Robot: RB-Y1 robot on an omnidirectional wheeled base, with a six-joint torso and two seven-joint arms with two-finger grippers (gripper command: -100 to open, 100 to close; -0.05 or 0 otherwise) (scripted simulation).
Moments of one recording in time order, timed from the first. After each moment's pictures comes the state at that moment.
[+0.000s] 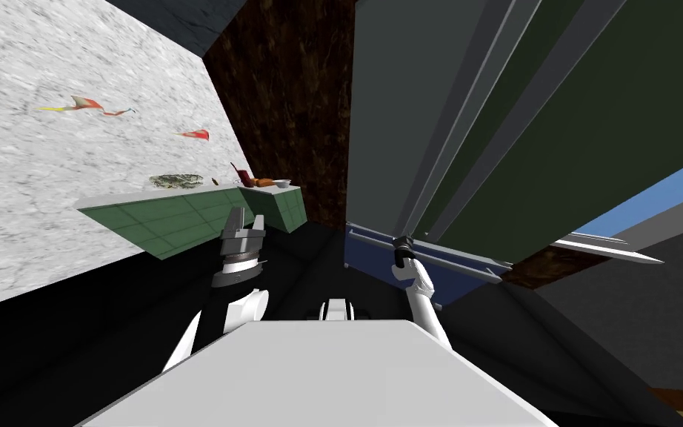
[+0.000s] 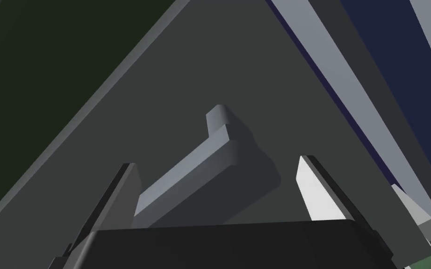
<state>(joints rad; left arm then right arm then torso) 0.46 -0.02 0.06 -2.37 -0.09 -0.47 -0.01 -0.10 -0.12 -0.30 -1.53 0.91 0.23 1.44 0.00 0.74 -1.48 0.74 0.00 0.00</state>
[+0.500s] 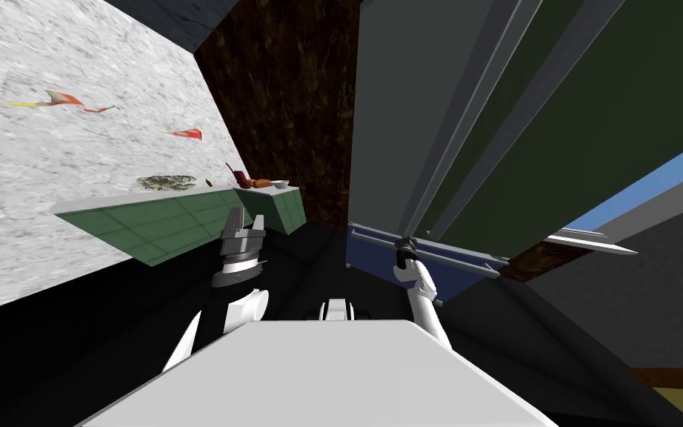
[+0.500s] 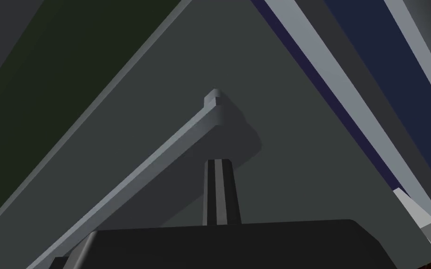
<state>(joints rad) 0.46 -0.02 0.06 -2.37 -0.09 -0.47 -0.01 -0.09 -0.11 -0.33 -1.54 0.93 0.24 1.43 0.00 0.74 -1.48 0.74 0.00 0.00</state>
